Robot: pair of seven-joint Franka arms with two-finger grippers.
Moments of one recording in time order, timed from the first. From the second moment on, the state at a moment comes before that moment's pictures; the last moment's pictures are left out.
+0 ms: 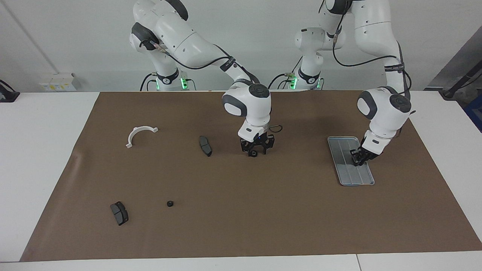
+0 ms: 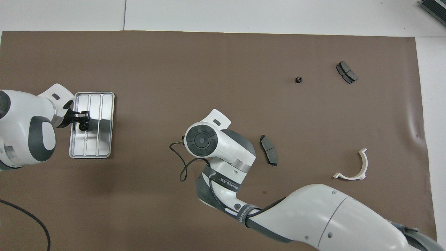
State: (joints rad) left arm -0.06 0.27 0.14 -2.10 -0.08 2.48 0.09; right arm 0.25 0.65 0.55 -1.65 -0.52 2.29 0.92
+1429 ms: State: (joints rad) left arm -0.06 0.25 0.13 -2.09 -0.08 2.30 -0.01; right arm 0.13 0.49 0.45 -1.61 -0.31 2.13 0.64
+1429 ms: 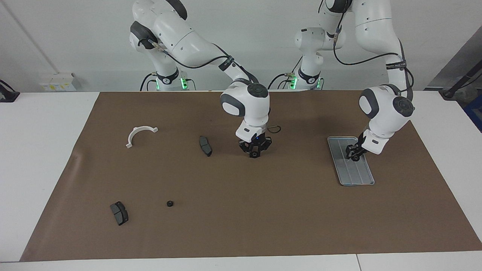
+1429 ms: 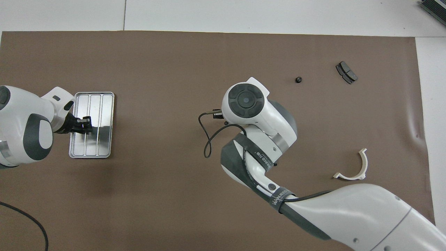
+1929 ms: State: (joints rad) left arm -0.12 0.26 0.11 -1.98 -0.08 2.29 -0.12; right arm 0.11 0.41 0.09 -1.67 -0.11 2.09 0.06
